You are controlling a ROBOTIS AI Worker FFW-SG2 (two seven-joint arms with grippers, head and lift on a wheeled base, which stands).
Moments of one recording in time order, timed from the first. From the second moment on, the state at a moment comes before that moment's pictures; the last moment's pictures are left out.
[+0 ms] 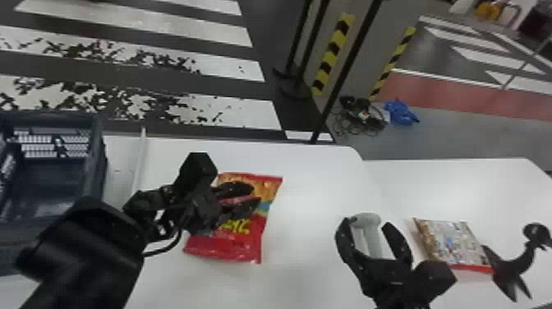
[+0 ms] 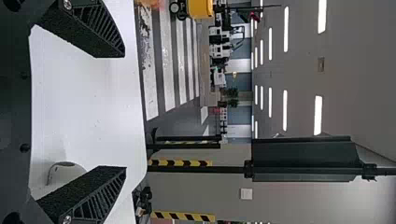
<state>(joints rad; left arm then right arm) -0.28 0.00 -0.51 -1.27 -0.12 0.15 -0.70 0.51 0.00 -0.33 -1.77 -0.19 -0.25 0.18</state>
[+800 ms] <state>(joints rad) -0.24 0.00 -0.37 -1.57 -0.11 0.30 -0.70 0.51 0.00 -0.33 -1.77 -0.18 -0.25 0.18</state>
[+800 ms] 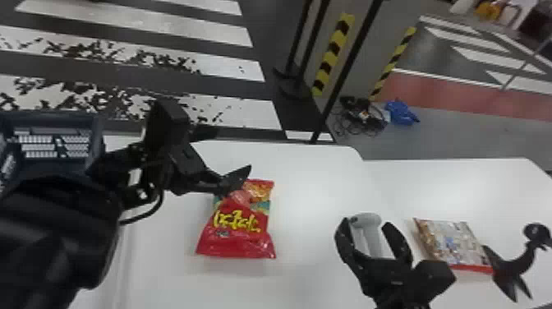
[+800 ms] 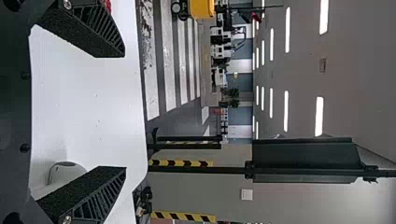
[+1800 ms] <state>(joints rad) -0.01 0.01 -0.04 -1.84 -0.03 0.39 -0.38 0.51 0.00 -0.32 -1.94 -0.20 0.18 0.31</state>
